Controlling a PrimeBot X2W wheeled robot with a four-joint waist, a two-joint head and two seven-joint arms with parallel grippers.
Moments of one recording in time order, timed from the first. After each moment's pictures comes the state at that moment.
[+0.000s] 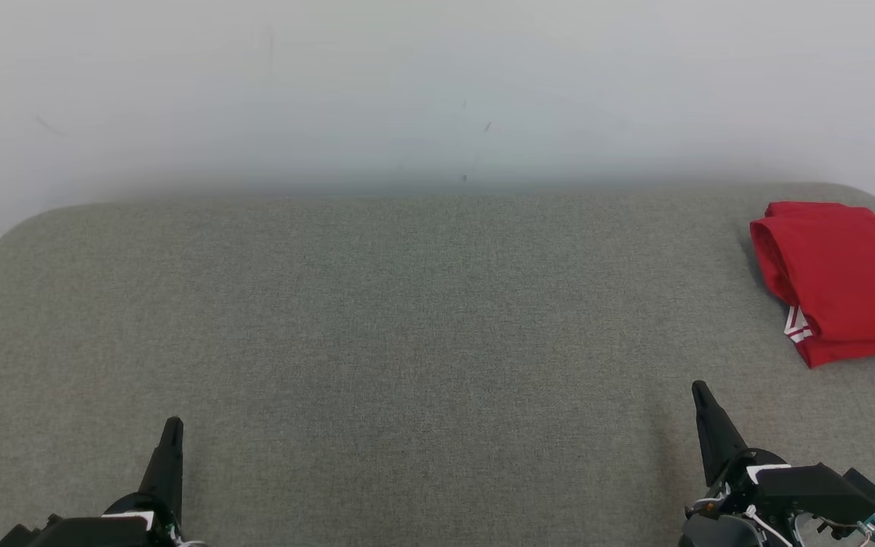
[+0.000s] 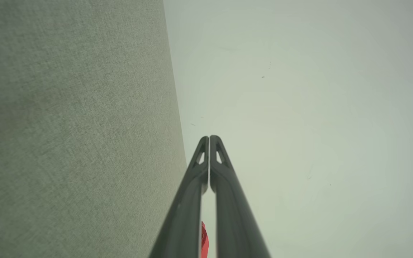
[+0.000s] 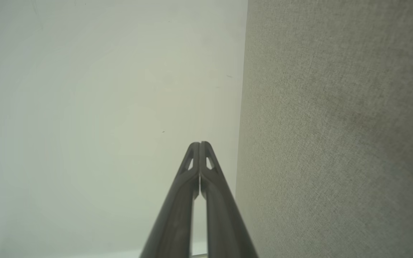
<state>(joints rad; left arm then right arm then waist) -0.11 0.05 0.11 0.25 -1.61 -0.13 0.12 -0.11 -0.05 -0.11 0.25 1.61 0.13 0.11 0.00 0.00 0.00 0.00</state>
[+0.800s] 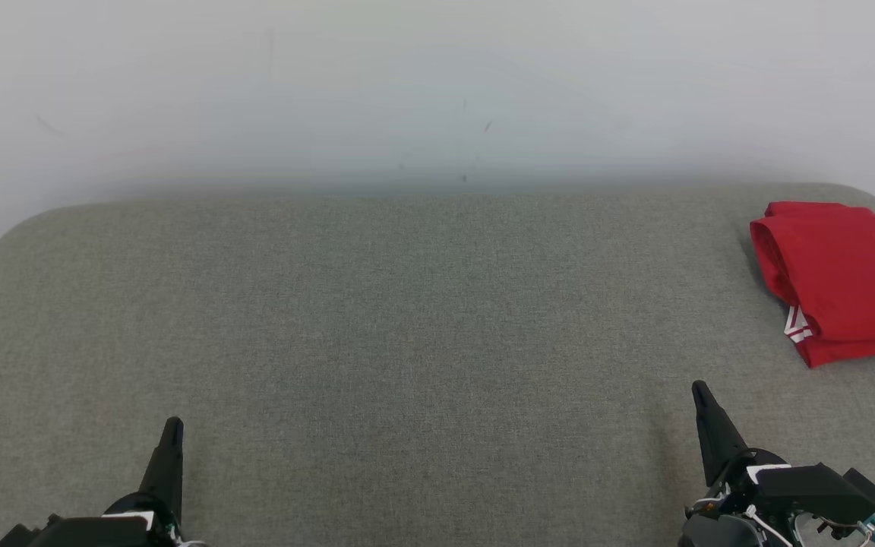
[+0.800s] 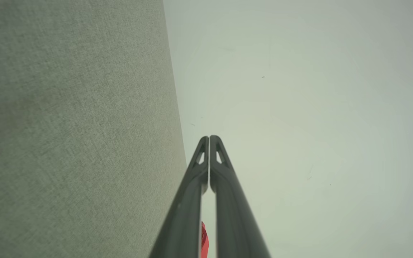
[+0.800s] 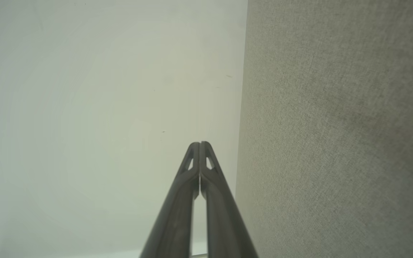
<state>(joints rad) -0.11 0.05 0.11 0.25 -1.61 -0.13 0.12 -0.11 -0.05 -0.11 0.25 1.61 0.13 0.11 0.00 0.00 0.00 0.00</state>
